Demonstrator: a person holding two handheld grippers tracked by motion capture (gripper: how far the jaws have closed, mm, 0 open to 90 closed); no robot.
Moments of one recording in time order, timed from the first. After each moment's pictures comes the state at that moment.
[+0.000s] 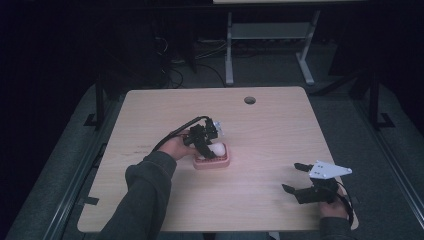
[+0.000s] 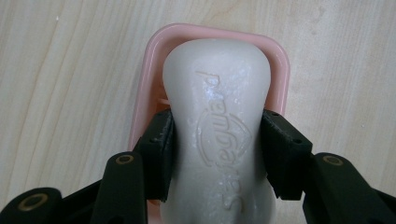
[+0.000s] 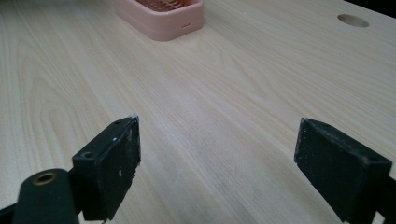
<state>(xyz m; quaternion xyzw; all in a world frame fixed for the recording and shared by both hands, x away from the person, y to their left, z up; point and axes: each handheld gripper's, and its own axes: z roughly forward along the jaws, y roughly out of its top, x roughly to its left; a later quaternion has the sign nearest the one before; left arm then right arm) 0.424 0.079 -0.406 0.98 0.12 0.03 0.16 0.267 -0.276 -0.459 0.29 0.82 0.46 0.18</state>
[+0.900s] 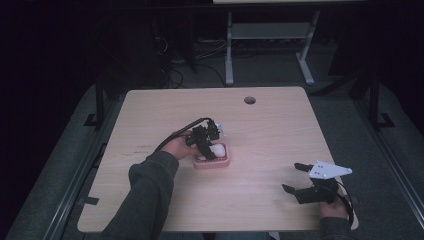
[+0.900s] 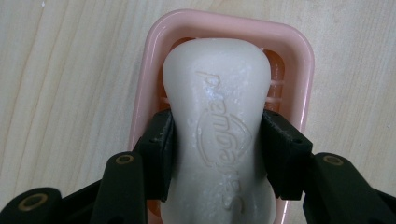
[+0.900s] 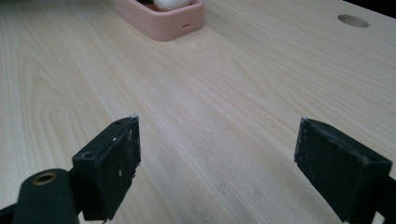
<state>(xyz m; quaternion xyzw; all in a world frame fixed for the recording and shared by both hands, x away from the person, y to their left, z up) 0.430 0.075 -0.417 0.98 0.11 0.02 0.14 0.266 -0.276 -0.459 0.29 0.82 0.45 0.18</state>
